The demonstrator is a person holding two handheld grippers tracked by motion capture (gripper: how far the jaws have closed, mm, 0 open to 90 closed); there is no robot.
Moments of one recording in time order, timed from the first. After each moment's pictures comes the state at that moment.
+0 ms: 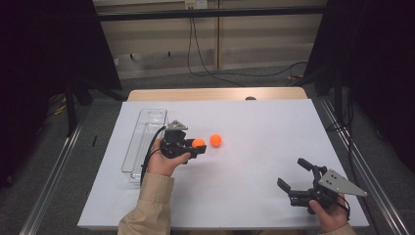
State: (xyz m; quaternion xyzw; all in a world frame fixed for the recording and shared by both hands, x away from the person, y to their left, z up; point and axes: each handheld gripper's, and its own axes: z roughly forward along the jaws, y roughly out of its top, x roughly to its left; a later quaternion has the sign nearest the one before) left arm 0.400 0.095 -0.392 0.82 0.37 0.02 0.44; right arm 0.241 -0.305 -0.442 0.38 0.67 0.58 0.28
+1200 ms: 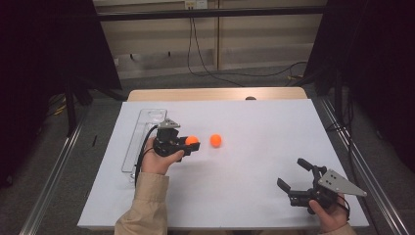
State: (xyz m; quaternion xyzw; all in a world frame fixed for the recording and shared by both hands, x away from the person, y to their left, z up) left arm 0.403 0.112 -0.387 0.81 0.39 0.04 0.44; right arm 0.241 -0.305 -0.442 0.38 0.67 0.58 0.28
